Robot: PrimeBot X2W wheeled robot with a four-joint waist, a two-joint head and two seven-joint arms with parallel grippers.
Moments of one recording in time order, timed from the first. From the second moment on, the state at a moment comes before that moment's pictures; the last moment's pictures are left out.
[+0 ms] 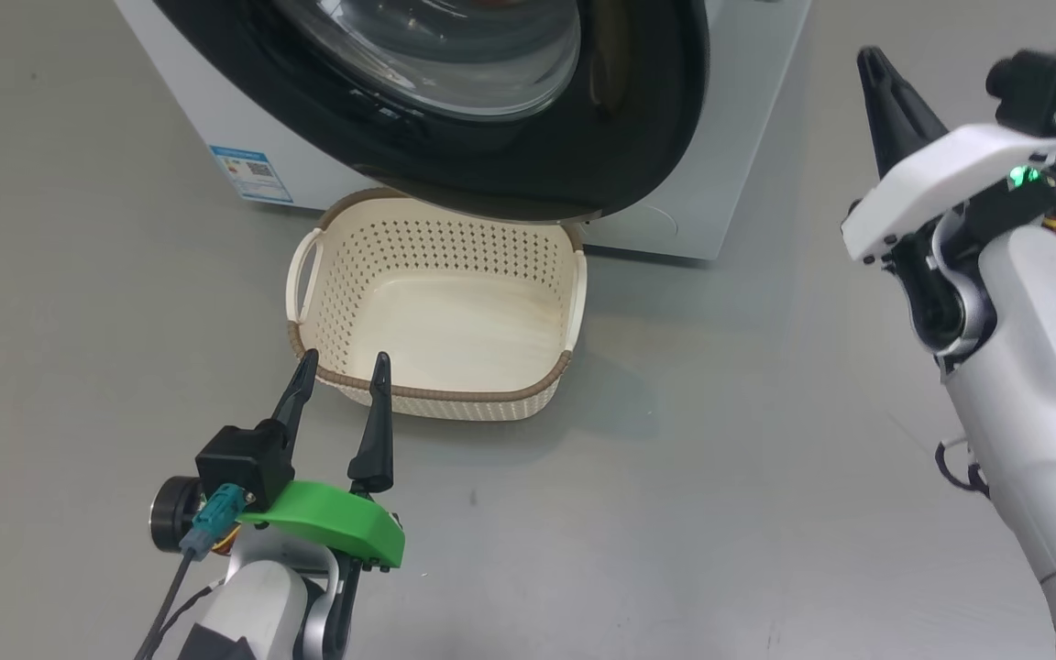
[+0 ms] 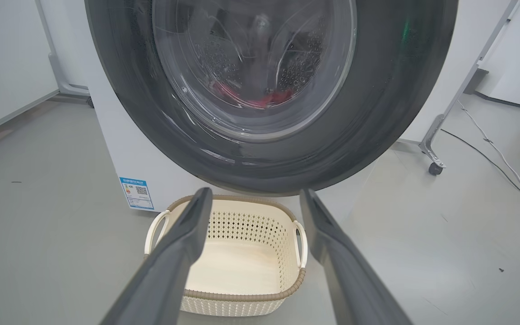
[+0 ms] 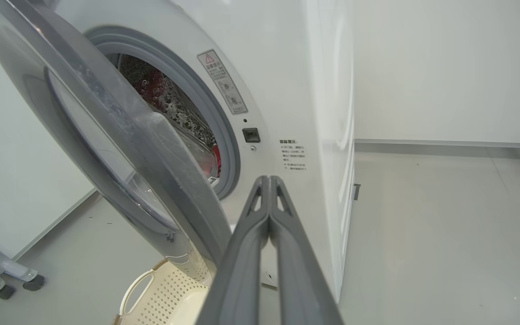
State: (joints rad) left arm -0.26 0.03 -0.39 0.30 -0.47 0.10 -0.25; right arm -0.81 -0.24 0.40 0.58 0.70 0.13 -0.01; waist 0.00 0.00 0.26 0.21
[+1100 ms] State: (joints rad) left arm -0.18 0.03 -0.29 0.28 -0.44 0.10 -0.25; right arm -0.34 -0.18 0.32 0.40 0.60 0.02 -0.25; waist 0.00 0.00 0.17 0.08
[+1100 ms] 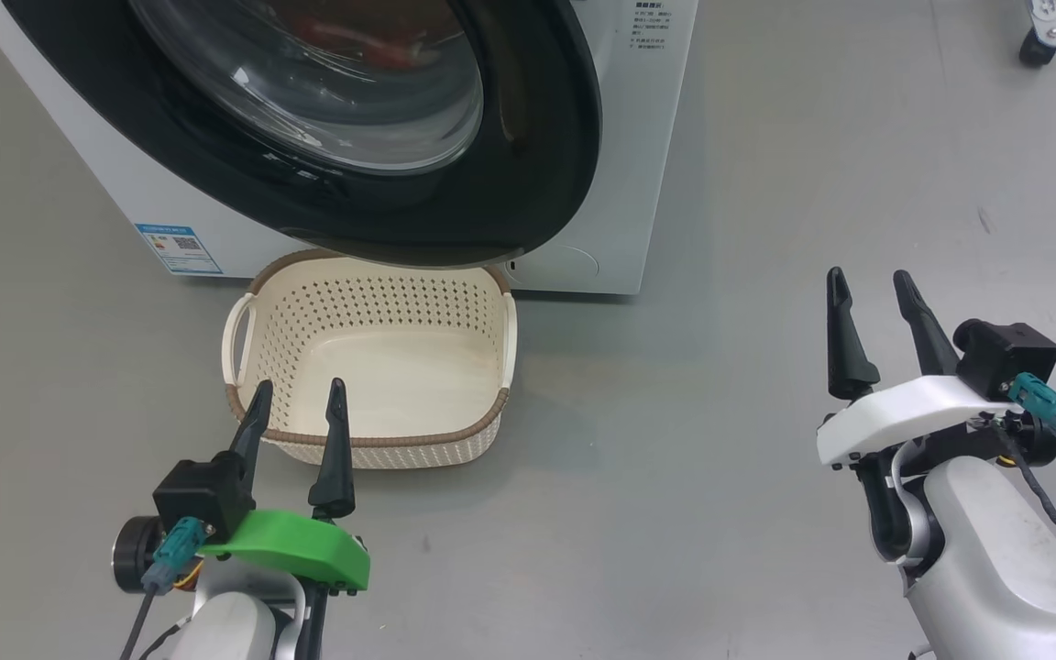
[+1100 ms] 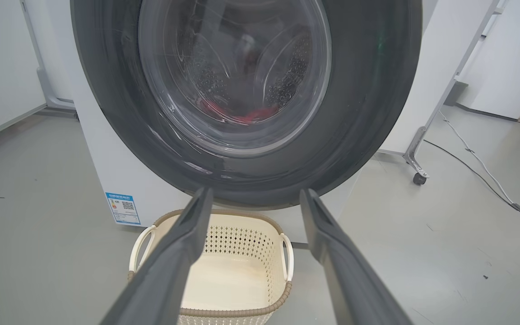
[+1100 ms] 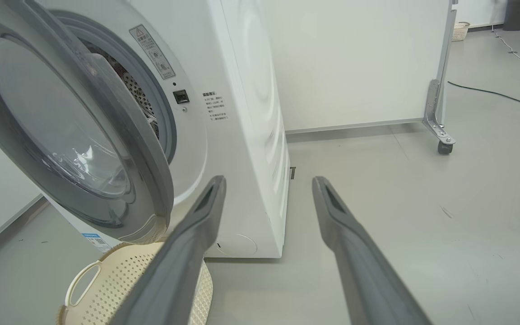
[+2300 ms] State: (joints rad) left arm -0.17 0.03 -0.28 0.27 -0.41 0.09 -0.25; right arm -0.23 -0.13 0.26 0.27 0.52 0.02 -0.25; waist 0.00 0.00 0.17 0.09
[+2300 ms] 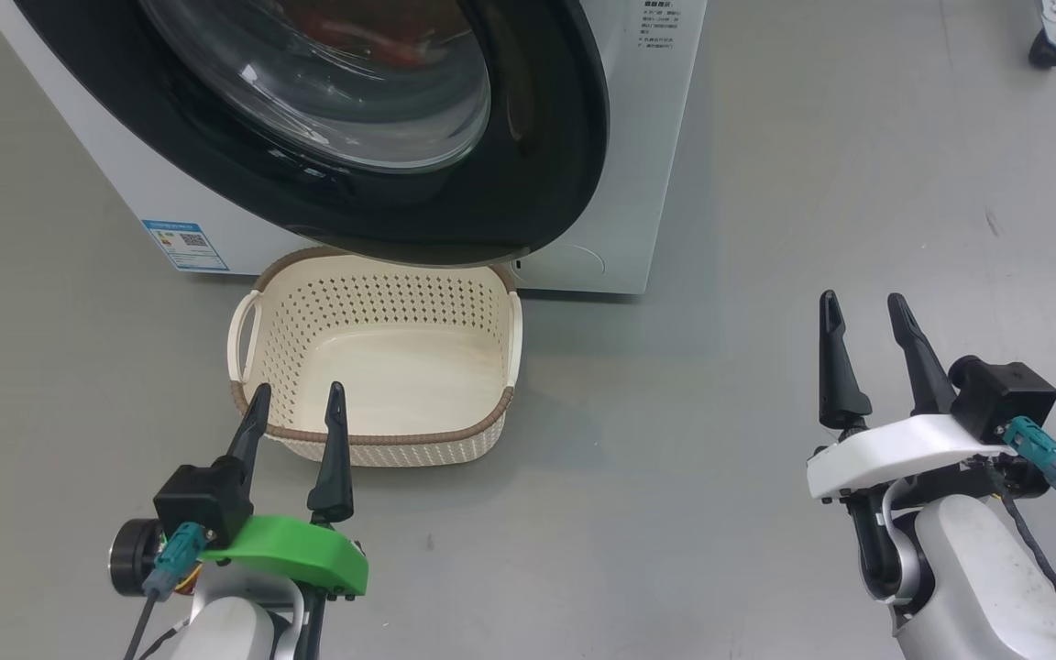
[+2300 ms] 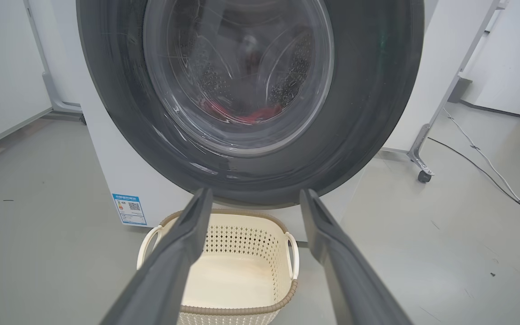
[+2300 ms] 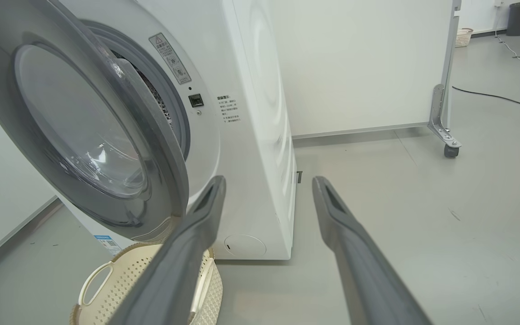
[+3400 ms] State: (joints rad) left arm -0.17 0.03 -0.33 0.25 -0.41 0.08 -0.25; right arm -0.30 -0.19 0.25 0.22 0.45 0.05 -0.25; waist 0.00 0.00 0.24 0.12
